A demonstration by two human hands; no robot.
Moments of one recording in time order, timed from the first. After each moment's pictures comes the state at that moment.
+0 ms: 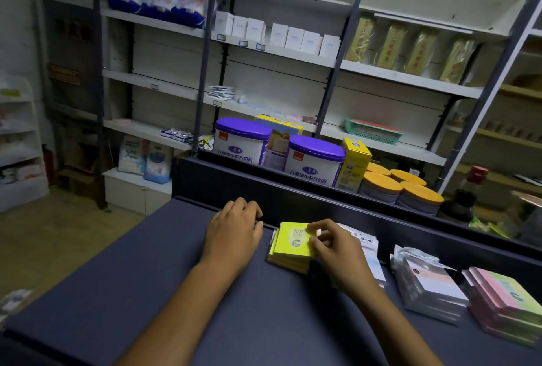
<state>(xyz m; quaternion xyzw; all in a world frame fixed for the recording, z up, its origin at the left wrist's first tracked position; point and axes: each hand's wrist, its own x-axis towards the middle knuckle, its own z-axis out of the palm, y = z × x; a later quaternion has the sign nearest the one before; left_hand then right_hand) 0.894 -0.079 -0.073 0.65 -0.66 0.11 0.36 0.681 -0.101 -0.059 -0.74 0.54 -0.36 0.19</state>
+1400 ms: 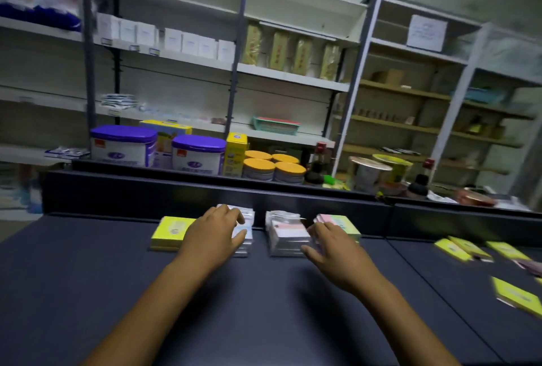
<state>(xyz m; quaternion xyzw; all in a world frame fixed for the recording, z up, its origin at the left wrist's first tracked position) 0.724 -0.030 -0.036 0.53 -0.79 0.05 0.32 0.472 0.025 -0.017 -0.73 0.66 -0.17 -0.06</state>
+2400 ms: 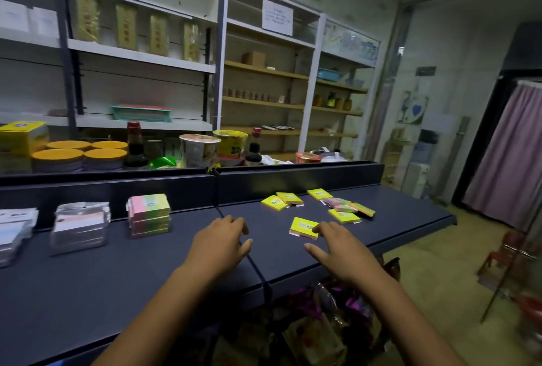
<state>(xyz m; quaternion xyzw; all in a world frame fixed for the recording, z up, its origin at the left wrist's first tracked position) 0.349 0.103 -0.030 0.37 -0.90 -0.02 0.25 0.132 0.237 -0.015 -0.57 0.81 -0.15 -0.06</state>
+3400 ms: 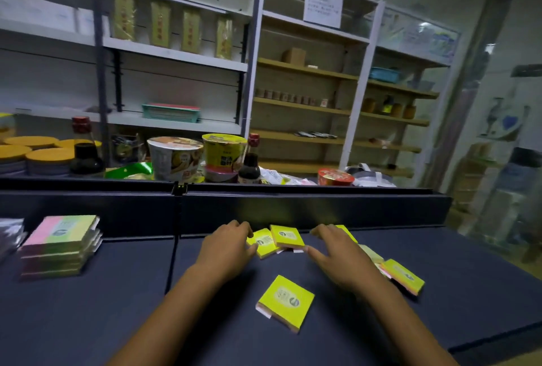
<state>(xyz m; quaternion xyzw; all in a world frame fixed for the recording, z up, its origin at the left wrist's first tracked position) 0.138 -0.045 -0.048 0.50 -0.84 -0.04 0.22 -0.087 0.041 -0.027 -0.66 0.73 -0.18 -0.02</state>
